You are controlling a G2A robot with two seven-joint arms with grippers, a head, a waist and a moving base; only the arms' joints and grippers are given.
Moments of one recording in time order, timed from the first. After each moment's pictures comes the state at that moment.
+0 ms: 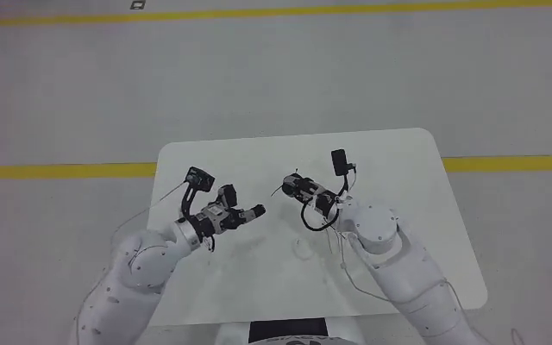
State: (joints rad) left arm 1.67 -1.05 -1.37 -1.95 0.55 -0.34 -0.53; right arm -1.40 -1.25 1.08 -1.78 0.08 0.34 0.39
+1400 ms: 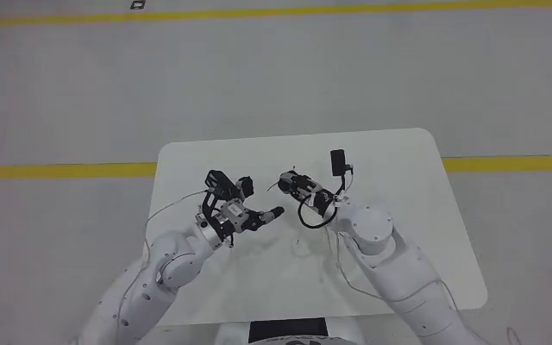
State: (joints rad) left arm 1.53 -0.97 -1.08 -1.83 0.84 -0.34 -0.06; right arm -1.40 -1.27 1.06 -1.76 0.16 0.30 0.33
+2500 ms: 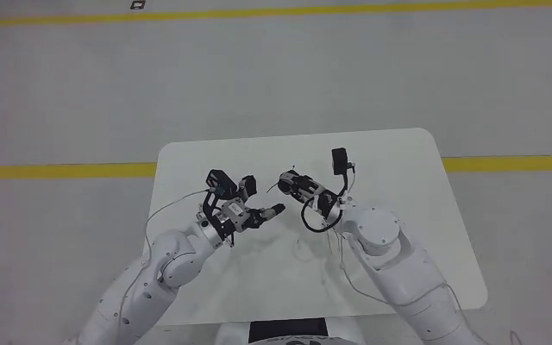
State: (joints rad) left arm 1.51 -0.96 -1.06 -1.82 0.84 -0.34 -0.03; right arm -1.42 -1.26 1.09 -1.81 0.14 0.27 0.39
